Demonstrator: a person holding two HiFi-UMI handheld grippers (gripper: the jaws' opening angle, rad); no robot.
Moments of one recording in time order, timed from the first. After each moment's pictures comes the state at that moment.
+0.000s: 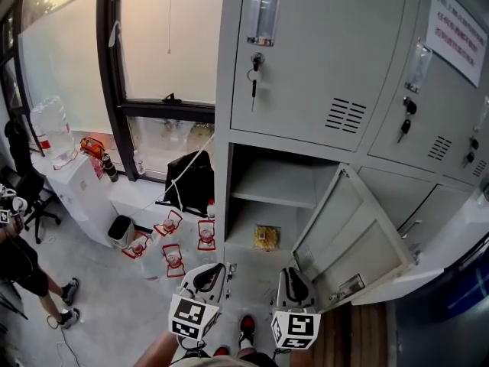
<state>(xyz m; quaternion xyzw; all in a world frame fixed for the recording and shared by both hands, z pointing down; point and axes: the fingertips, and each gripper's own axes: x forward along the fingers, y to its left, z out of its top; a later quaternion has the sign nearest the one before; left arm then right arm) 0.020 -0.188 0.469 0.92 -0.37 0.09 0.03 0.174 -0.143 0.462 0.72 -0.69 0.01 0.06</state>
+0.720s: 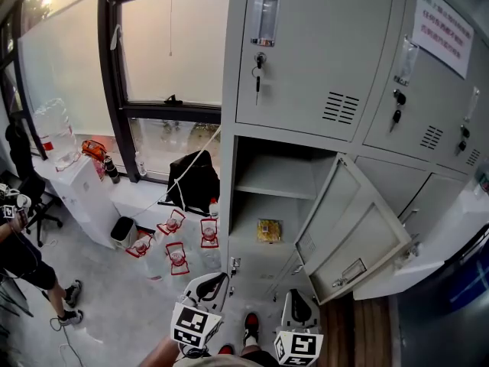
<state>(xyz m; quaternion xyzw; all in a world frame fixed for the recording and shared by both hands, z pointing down) 0.004 -0.139 0.479 0.93 -0.35 0.10 0.03 0.158 -0.062 0.494 0.74 -0.67 0.03 0.06</state>
